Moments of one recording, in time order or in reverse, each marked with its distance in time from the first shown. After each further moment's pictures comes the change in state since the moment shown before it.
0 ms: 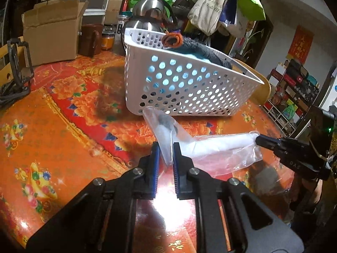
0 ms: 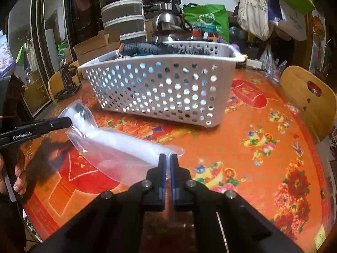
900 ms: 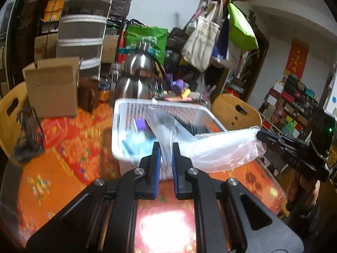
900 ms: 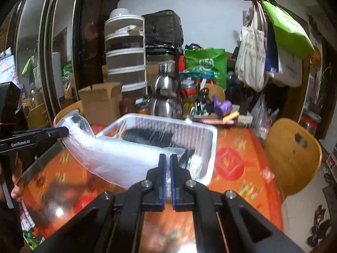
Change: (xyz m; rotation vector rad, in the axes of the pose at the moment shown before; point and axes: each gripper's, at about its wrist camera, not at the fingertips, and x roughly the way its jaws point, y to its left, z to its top) left arm -0.085 -0.053 0.135 0.011 -0.158 0.018; right arm -0.084 -0.011 0.136 -0.069 -0.210 -0.033
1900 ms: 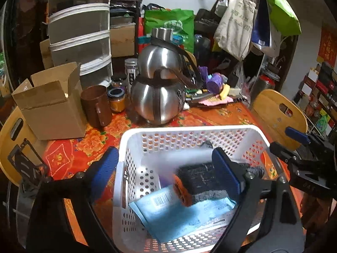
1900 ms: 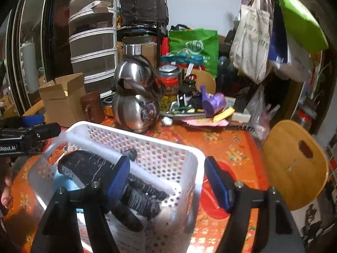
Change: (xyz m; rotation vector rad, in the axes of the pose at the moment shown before) left arm 0.178 0.008 0.086 0.036 0.129 0.249; right arm 0.155 -0.058 0.049 0.025 0.132 -0.073
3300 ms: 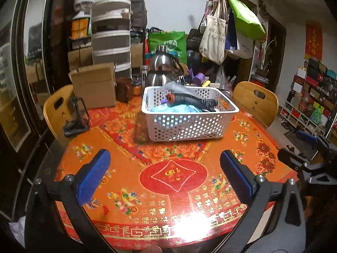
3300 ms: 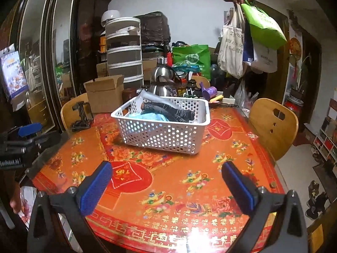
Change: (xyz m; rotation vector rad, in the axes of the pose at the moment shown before) left arm -0.307 -0.016 -0.253 0.045 -0.176 0.039; right arm -0.271 0.112 -0.189 0.066 -0.120 -0.024
